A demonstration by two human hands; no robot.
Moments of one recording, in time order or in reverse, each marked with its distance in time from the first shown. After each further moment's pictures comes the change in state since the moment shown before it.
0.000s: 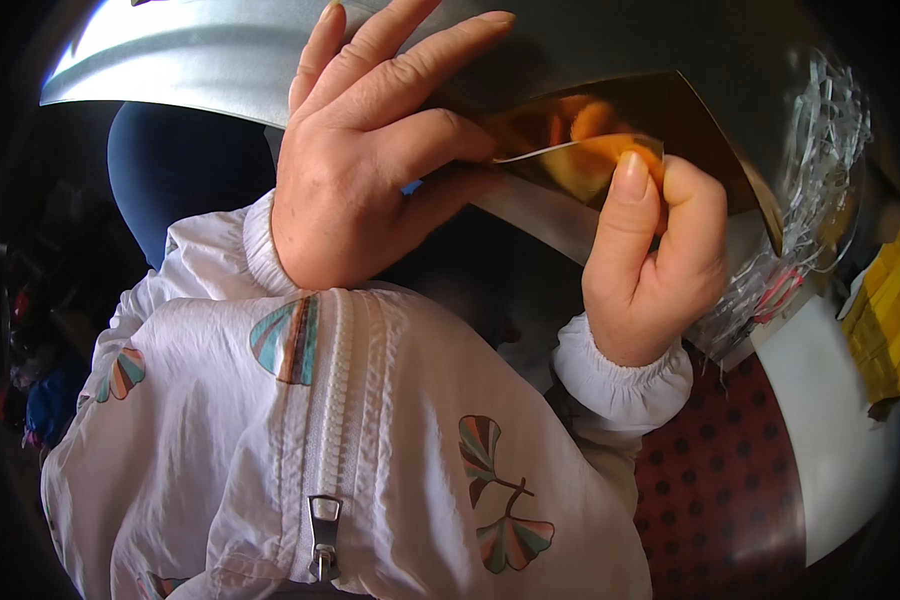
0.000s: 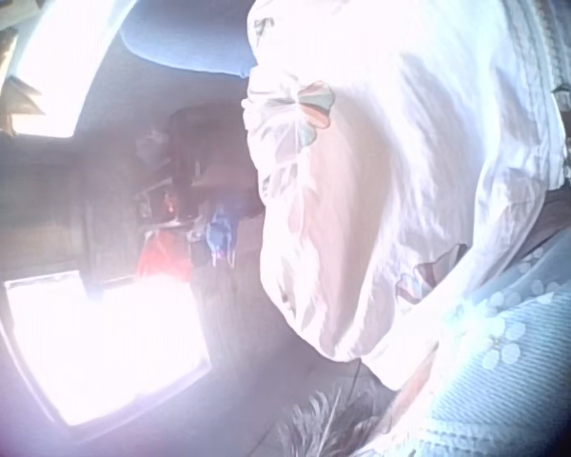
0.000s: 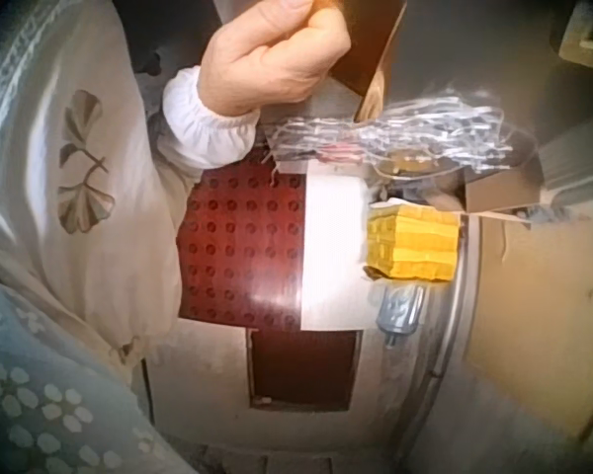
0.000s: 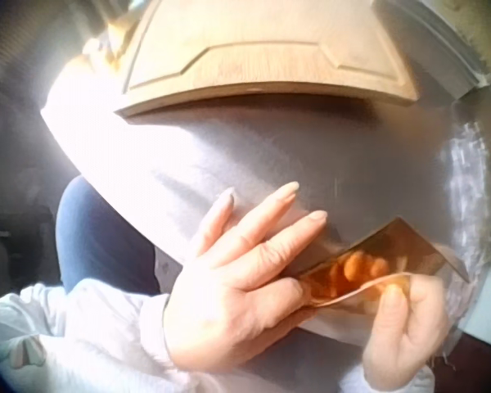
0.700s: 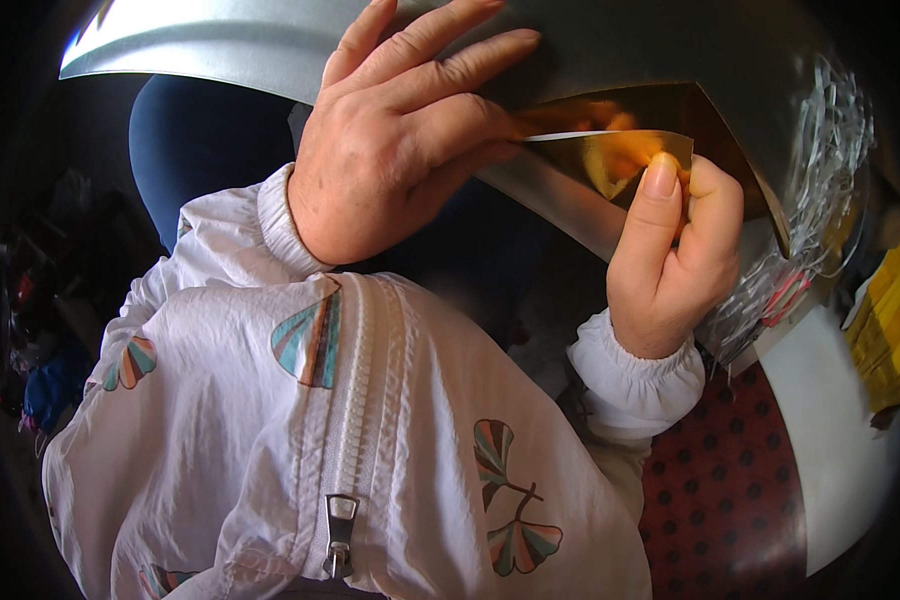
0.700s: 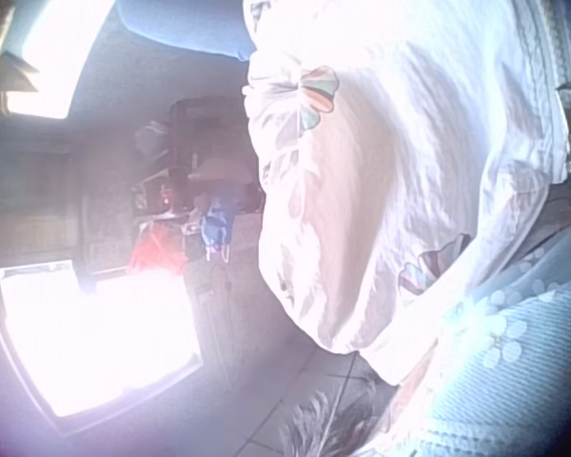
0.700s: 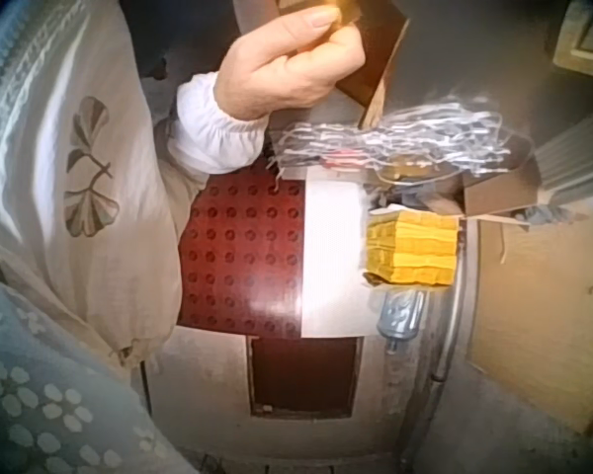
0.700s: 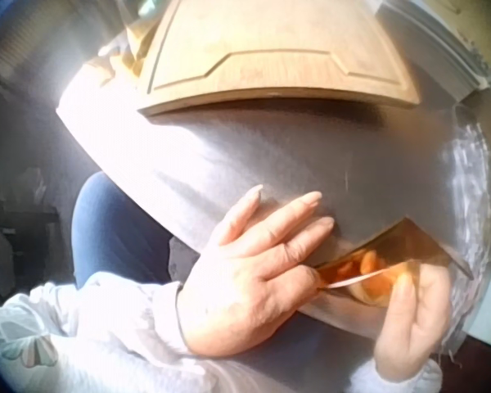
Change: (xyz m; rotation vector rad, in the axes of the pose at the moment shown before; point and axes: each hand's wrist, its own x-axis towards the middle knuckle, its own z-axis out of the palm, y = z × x) left_hand -0.005 -0.016 0.008 0.038 0.107 0.178; right_hand -0.002 0.003 0.001 0.013 0.037 -0.048
